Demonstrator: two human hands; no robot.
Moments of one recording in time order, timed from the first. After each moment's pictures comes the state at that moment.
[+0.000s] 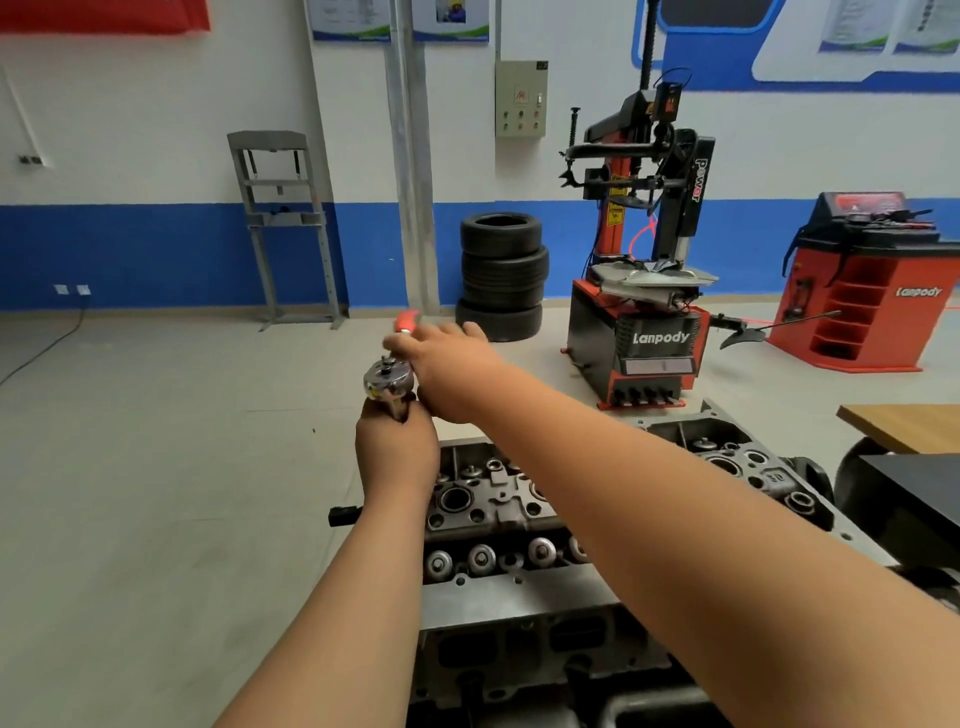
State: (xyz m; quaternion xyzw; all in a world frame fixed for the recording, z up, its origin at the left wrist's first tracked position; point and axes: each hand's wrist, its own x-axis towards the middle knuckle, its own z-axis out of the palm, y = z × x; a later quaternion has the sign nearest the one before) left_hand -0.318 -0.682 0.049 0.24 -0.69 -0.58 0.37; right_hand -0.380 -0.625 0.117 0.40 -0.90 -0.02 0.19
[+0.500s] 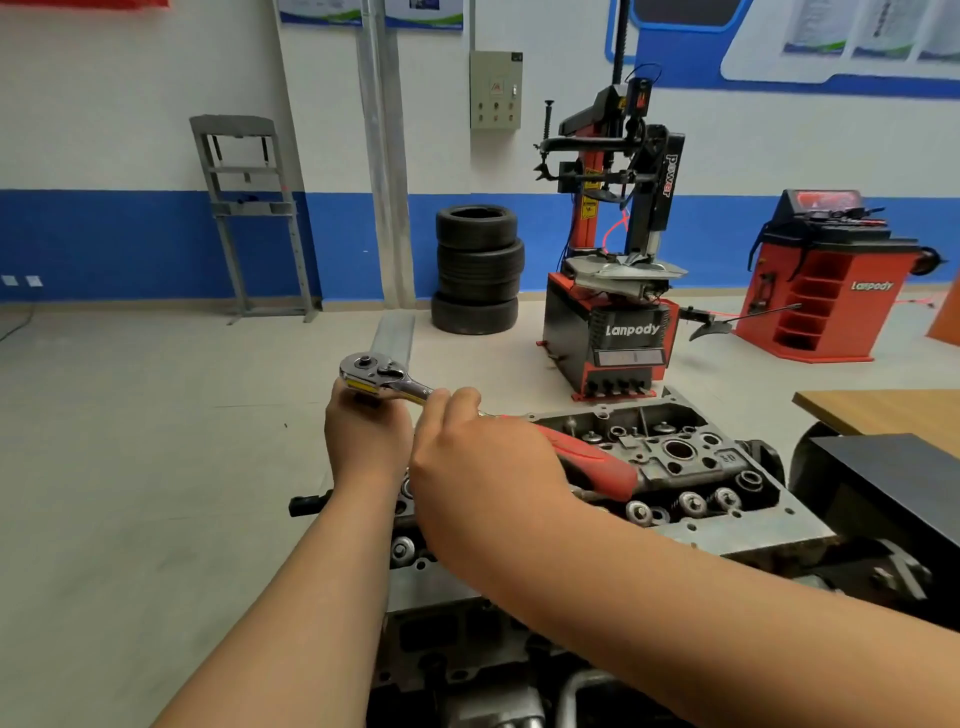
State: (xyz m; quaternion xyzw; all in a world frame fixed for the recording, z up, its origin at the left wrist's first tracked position) left_hand -0.326 -0.681 0.051 0.24 -0.79 -0.41 0.38; right_hand -0.233 -0.553 0.104 0.34 -0.91 -0.09 0.23
